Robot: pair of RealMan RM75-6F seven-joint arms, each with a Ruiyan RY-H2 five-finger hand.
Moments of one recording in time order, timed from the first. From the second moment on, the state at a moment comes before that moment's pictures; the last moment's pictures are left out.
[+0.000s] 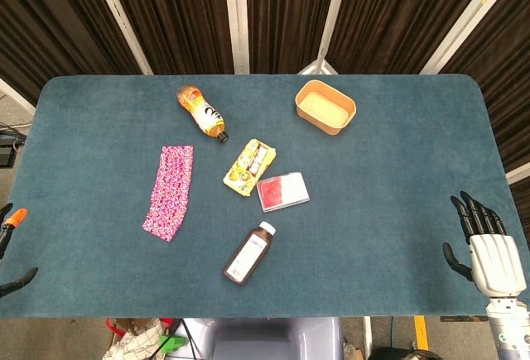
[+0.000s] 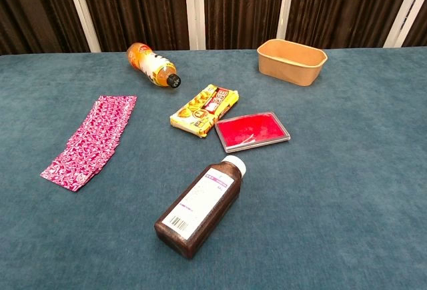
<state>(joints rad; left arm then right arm) 0.04 -1.04 -0.01 -1.72 1.56 1.61 0.14 0.07 -1.15 0.08 -1.60 -1.55 1.54 -0.04</state>
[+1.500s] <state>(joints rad) -0.06 -1.11 0.00 -1.68 1.62 1.46 0.21 0.08 -1.15 0.07 -1.61 -1.53 1.52 -0.05</state>
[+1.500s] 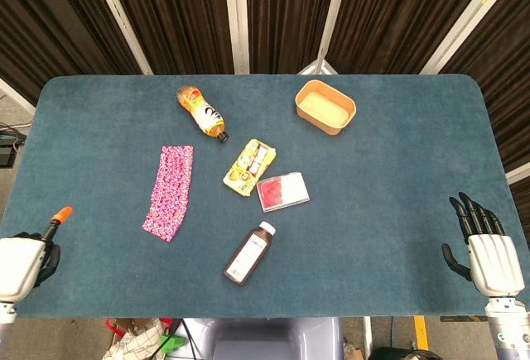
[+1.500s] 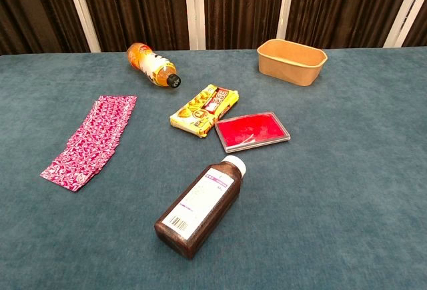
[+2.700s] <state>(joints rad) -0.41 -1.26 -0.04 -1.74 1.12 0.94 0.67 0.07 -1.15 0.08 -1.60 -1.52 1.52 -0.03</state>
